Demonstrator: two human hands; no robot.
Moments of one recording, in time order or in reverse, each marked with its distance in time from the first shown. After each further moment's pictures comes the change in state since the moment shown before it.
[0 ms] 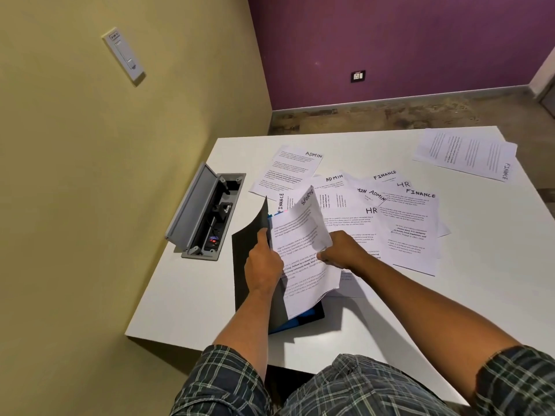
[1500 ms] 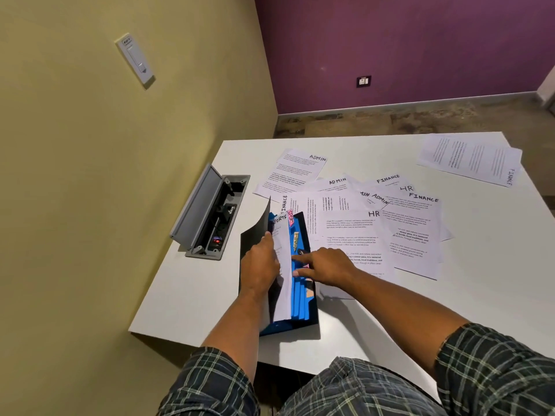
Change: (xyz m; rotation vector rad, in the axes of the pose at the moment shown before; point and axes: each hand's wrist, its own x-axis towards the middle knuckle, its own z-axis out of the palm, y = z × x) left_hand -0.007 0.004 -0.027 0.320 -0.107 0.167; right_hand -0.003 -0.003 0.038 -0.782 -0.081 -0.403
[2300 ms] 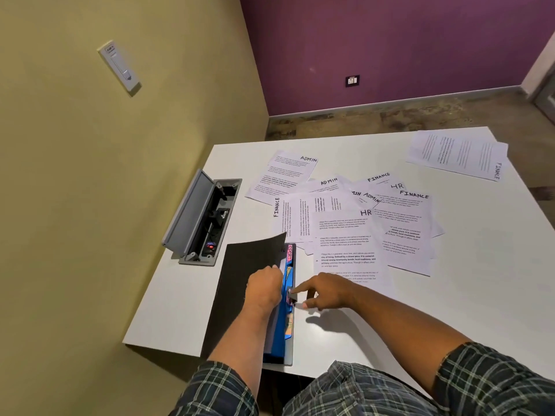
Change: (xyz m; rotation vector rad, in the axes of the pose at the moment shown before) left_hand -0.008 0.002 0.037 0.495 -0.321 0.176; right_hand -0.027 0.012 0.035 0.320 -0.261 -0.072
